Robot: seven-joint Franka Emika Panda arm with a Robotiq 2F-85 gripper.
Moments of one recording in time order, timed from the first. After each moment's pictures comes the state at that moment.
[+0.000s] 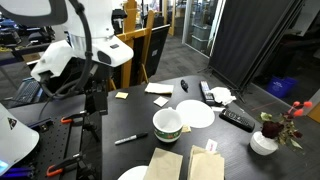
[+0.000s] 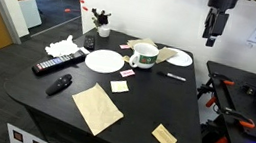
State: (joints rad) arm -0.07 -0.37 -0.16 -2.79 -0.02 2.30 -0.17
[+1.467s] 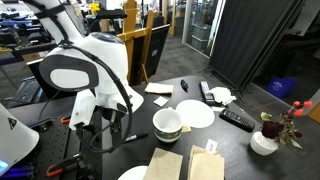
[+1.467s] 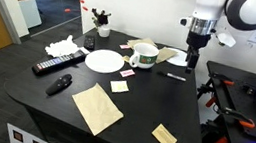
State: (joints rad) arm -0.09 0.12 -0.16 -2.79 -0.13 2.79 -0.10
